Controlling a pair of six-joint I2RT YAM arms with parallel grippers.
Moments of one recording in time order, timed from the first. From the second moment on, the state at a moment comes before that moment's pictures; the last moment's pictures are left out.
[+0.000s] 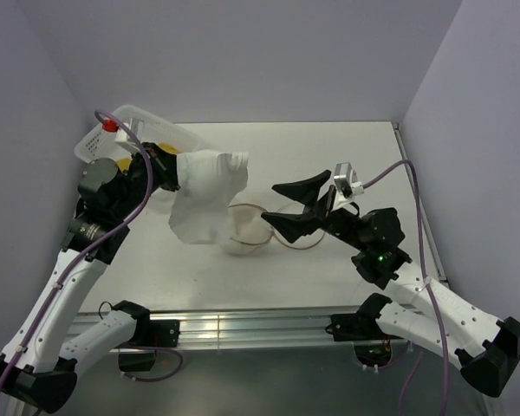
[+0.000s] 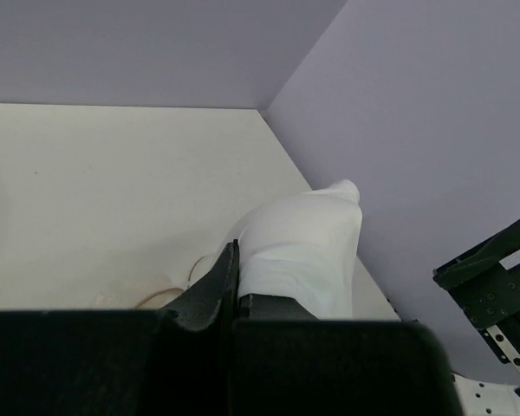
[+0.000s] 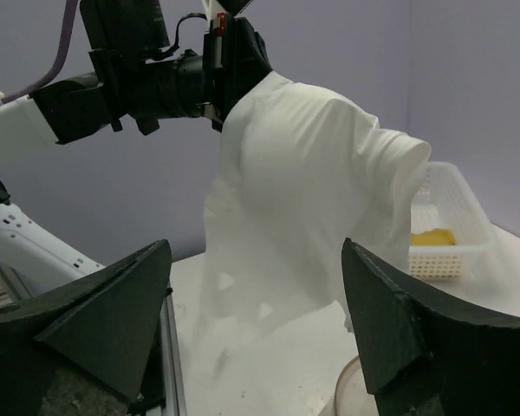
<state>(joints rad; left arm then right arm) -0.38 0.90 1.08 -0.15 0.29 -0.58 0.73 0.78 0.64 0.56 -0.40 0.35</state>
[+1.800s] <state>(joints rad) -0.38 0.76 0.89 -0.04 0.38 -0.62 0.73 1.25 0.90 0.51 -0.68 0.54</state>
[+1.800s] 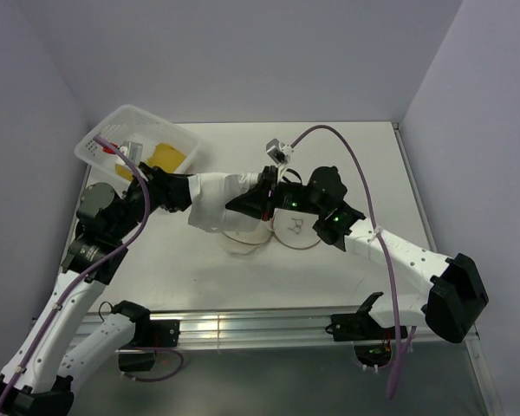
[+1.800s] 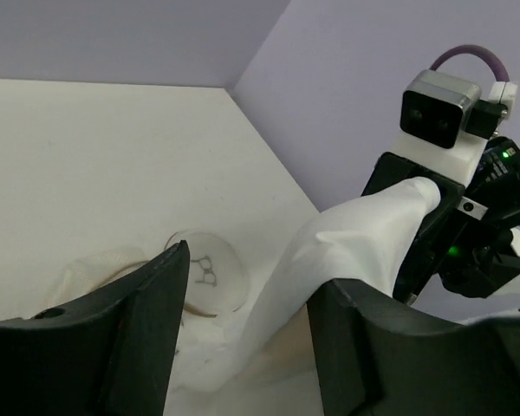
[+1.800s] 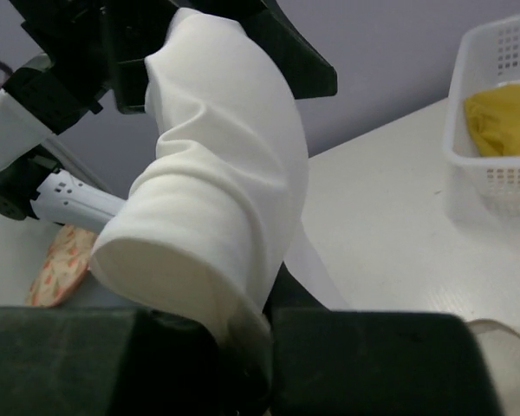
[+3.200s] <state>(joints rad) -0.41 1.35 0.59 0.17 0.24 -0.76 0.52 1.16 0.75 0.50 -0.46 0.49</state>
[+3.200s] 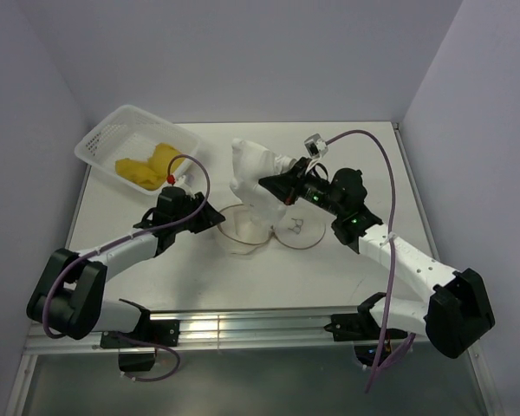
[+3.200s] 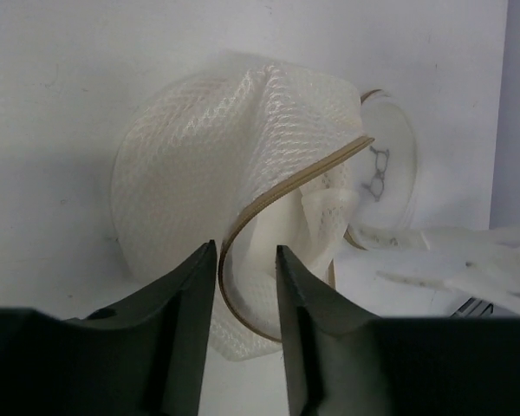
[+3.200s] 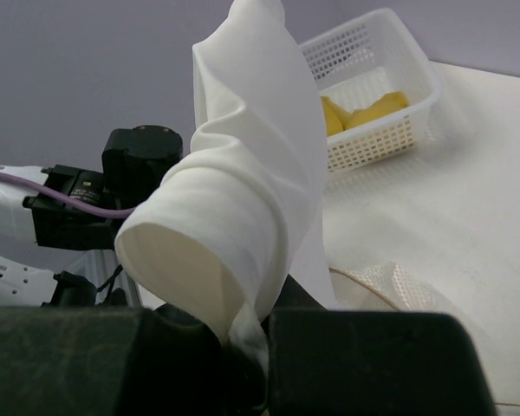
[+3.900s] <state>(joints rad) -0.43 1.21 0.57 0.25 0.21 -0.80 0.52 1.38 0.67 0.52 -0.60 0.43</state>
